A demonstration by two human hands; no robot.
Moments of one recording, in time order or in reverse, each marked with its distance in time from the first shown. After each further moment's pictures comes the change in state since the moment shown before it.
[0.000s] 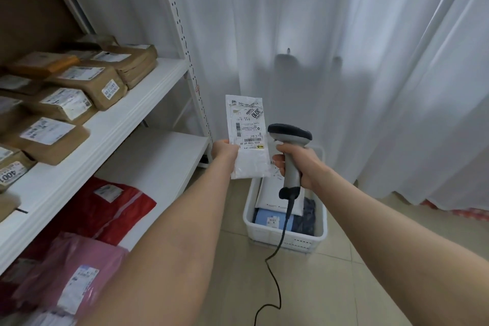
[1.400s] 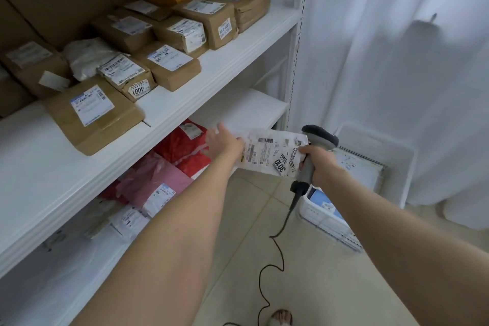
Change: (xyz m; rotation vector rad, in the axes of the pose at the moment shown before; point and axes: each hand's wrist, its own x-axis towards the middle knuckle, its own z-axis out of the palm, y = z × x) left_hand 0.019 -0.122 -0.208 0.604 0.381 -0.111; right_hand 0.042 0.123 0.154 -0.105 0.045 0.253
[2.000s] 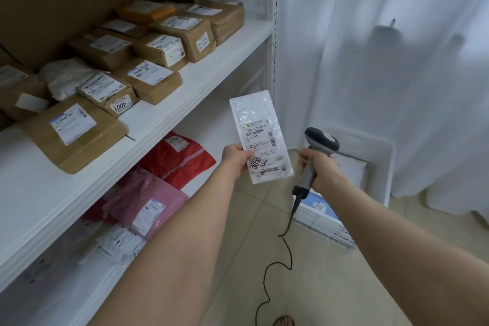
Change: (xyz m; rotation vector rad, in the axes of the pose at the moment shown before) left_hand -0.040 0.026 0.019 -0.843 -0.498 -0.132; right_hand -0.008 0.005 -0.035 0.224 0.043 -0.123
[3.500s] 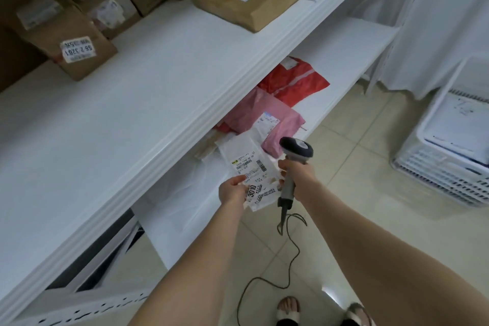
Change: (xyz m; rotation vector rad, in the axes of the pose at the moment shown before) left_hand -0.102 -0.296 -0.393 -0.098 0.539 -0.262; right_hand -0.157 0.416 0.183 -0.377 -0.222 0.315
